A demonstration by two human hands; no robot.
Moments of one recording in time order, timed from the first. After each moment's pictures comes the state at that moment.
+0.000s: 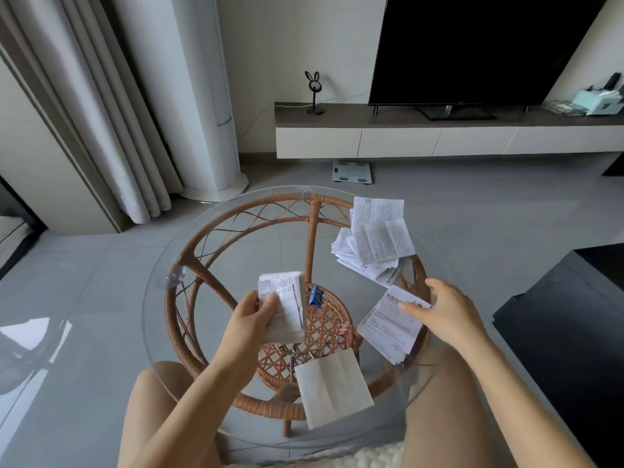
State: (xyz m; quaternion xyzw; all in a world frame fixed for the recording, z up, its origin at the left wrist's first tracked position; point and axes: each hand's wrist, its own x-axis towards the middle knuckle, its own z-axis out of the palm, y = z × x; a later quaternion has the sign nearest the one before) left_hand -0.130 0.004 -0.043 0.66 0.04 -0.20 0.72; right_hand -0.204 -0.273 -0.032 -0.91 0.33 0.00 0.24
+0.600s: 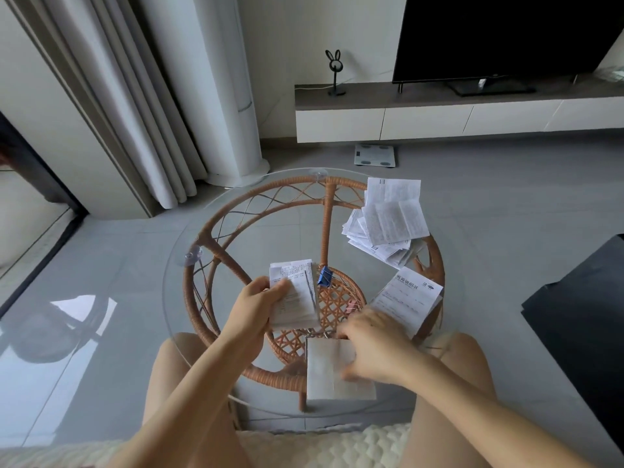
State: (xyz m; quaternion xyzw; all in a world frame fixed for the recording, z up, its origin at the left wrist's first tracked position) left_hand -0.141 0.002 -0.035 0.66 0.07 -0.23 0.71; right_hand -0.219 -0.172 -0.037 -0.98 -0.07 0.12 0.10
